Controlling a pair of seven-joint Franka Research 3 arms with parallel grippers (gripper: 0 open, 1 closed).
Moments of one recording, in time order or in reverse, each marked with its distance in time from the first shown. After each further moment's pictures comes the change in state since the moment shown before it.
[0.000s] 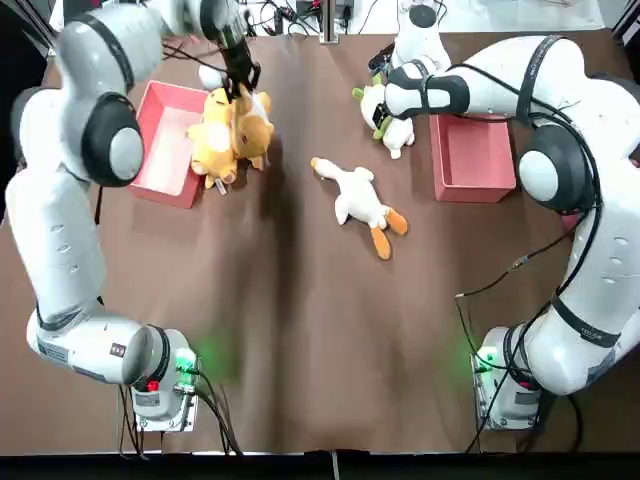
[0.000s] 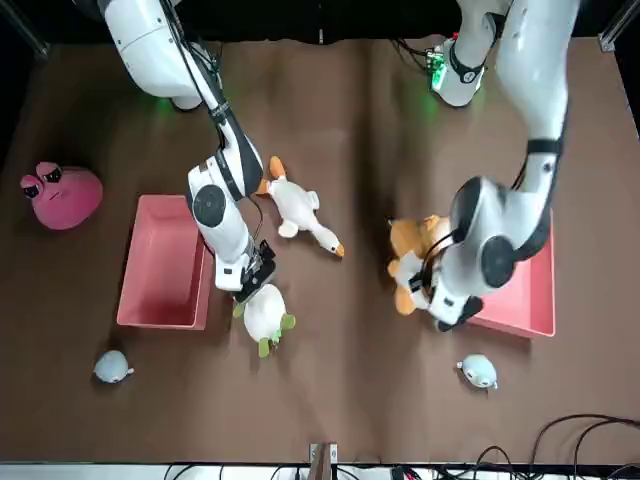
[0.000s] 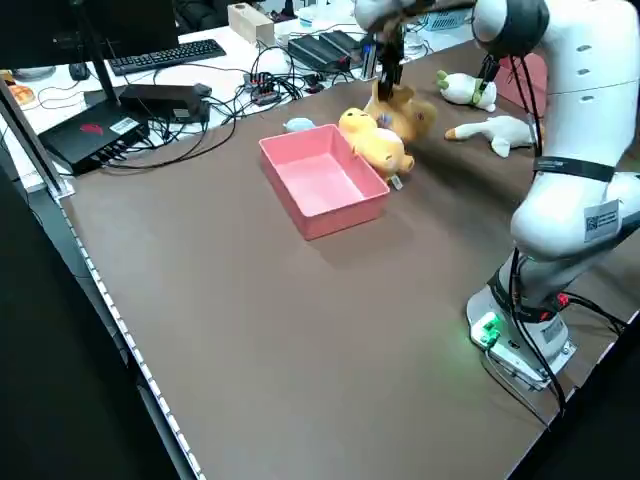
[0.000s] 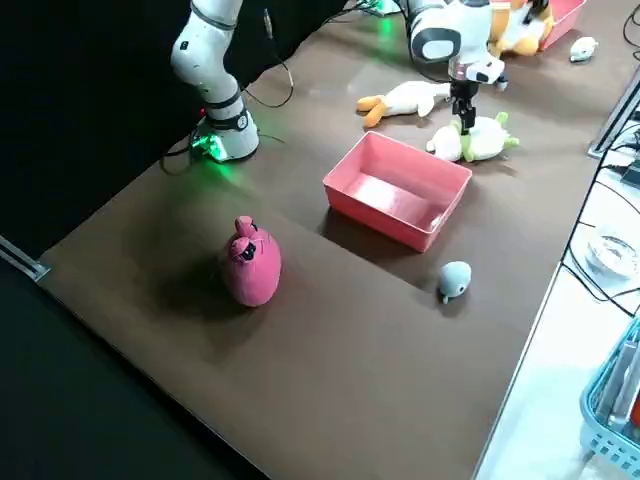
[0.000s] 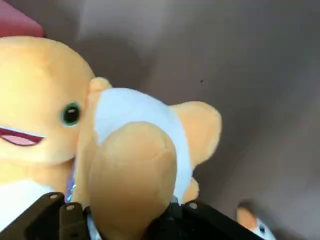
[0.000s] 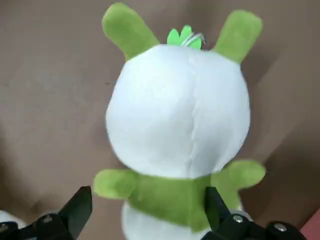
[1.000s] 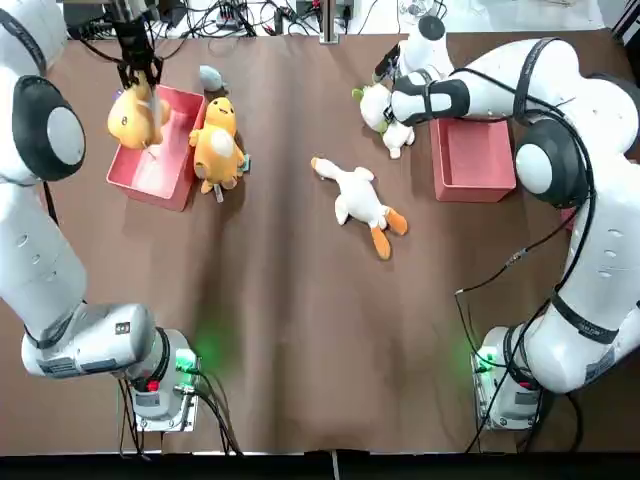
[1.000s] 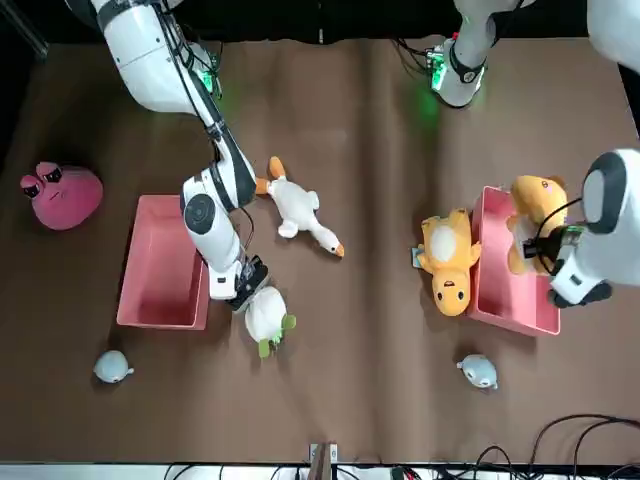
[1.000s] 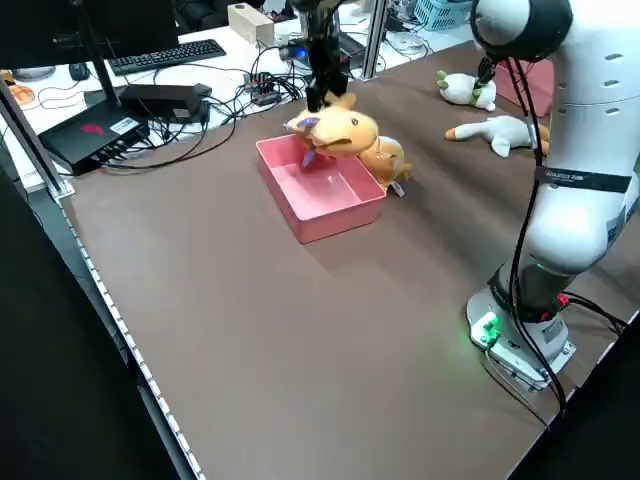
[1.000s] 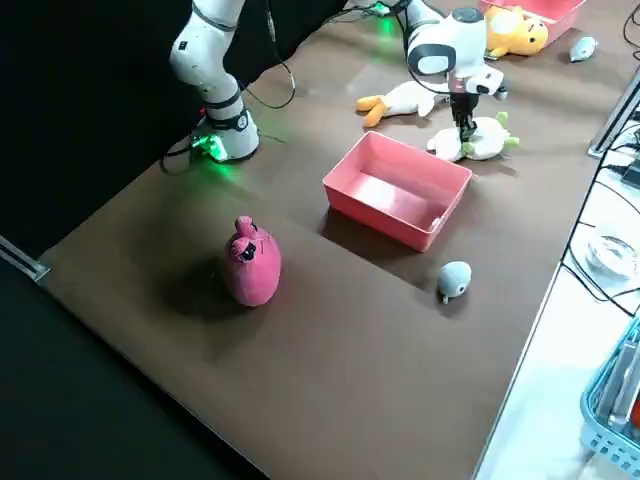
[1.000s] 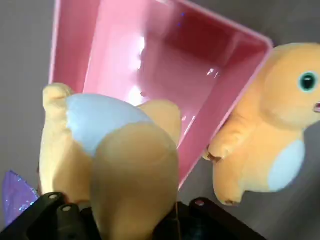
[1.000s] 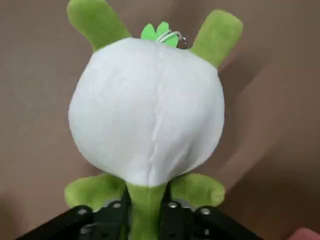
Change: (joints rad) left arm 0.350 -0.173 0.012 -0.041 0.210 -0.354 0.495; right arm -0.038 0.034 -0.008 -0.028 0.000 0.129 -0.158
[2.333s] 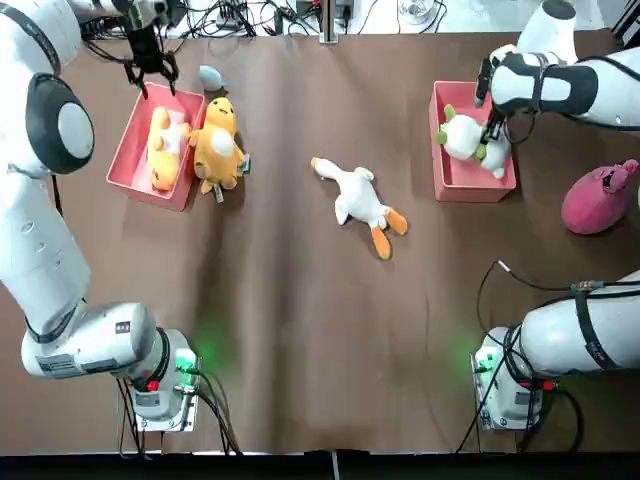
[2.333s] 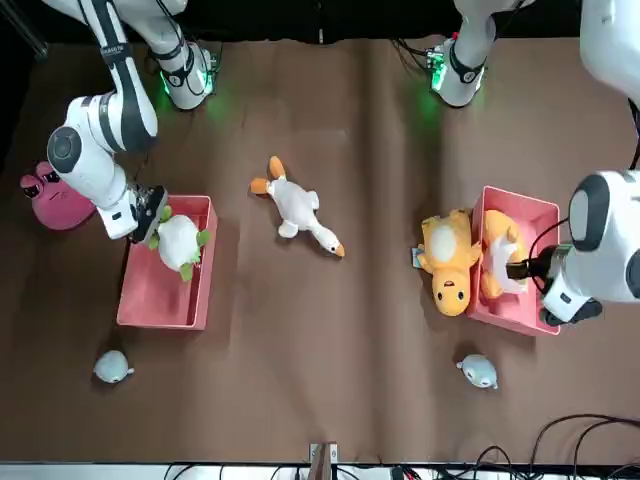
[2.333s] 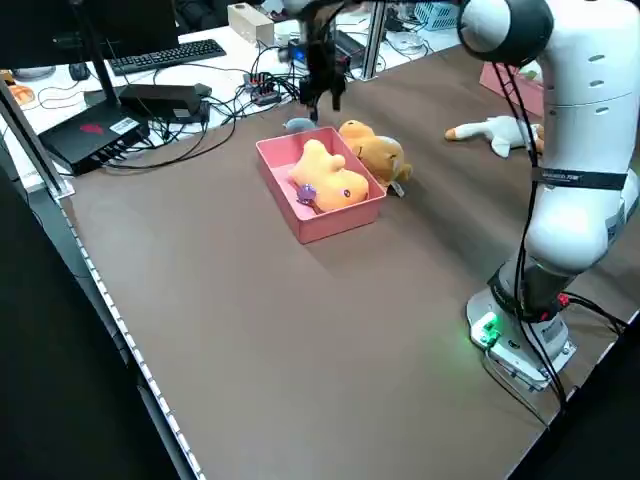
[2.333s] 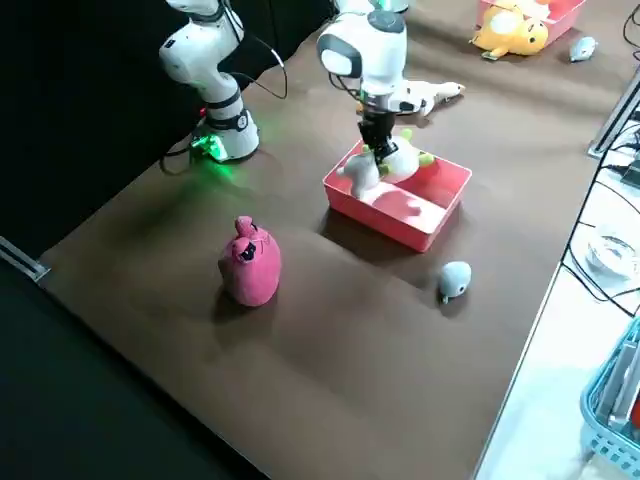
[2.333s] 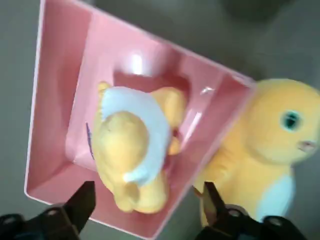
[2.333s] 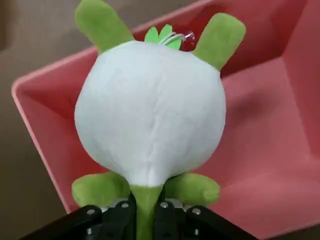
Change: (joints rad) left arm 0.006 0.063 -0.036 0.033 0.014 0.095 -0.039; right arm -0.387 -0.555 -0.012 -0.553 0.001 -0.214 -0.800
